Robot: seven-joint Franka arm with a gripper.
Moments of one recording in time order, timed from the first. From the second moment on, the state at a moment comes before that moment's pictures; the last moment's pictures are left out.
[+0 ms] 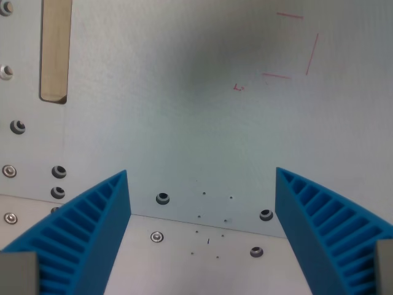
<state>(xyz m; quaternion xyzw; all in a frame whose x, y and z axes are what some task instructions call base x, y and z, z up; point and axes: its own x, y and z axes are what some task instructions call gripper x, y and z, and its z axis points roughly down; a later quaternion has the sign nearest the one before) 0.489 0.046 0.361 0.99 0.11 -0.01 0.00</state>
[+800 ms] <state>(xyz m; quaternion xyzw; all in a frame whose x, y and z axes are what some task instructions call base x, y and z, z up) 0.493 0.047 0.410 0.99 0.11 0.01 0.00</state>
